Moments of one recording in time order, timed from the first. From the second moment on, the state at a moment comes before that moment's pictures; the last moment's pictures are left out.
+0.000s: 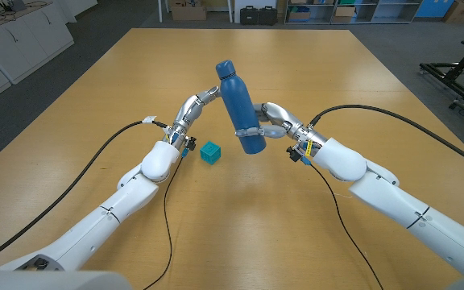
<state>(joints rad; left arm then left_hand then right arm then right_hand) 1.03 0.57 0.44 -1.69 -0.13 -0.34 0.23 0.11 -0.17 0.32 -0.15 0.21 0.48 -0.01 0.26 0.20 0.49 -0.02 0.24 0.21 0.37 -0.05 0.21 0.19 0.26 0.00 0.20 0.17 -1.08 -0.81 -0.42 -1.99 0.09 0.21 0.01 0.87 -0.09 0.32 -0.19 0.18 0.60 0.21 0.66 0.22 0.79 0.11 0.63 0.54 0.90 0.04 0.57 0.44 0.68 -0.05 1.19 0.29</state>
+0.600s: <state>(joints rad) 1.09 0.59 0.40 -1.73 -0.13 -0.37 0.26 0.11 -0.17 0.32 -0.15 0.21 0.49 0.00 0.26 0.20 0.49 -0.01 0.24 0.21 0.37 -0.05 0.21 0.19 0.26 0.00 0.20 0.17 -1.02 -0.78 -0.46 -1.91 0.08 0.13 0.01 0.87 -0.09 0.32 -0.19 0.18 0.60 0.21 0.66 0.22 0.80 0.11 0.63 0.54 0.90 0.04 0.56 0.44 0.68 -0.06 1.20 0.29</state>
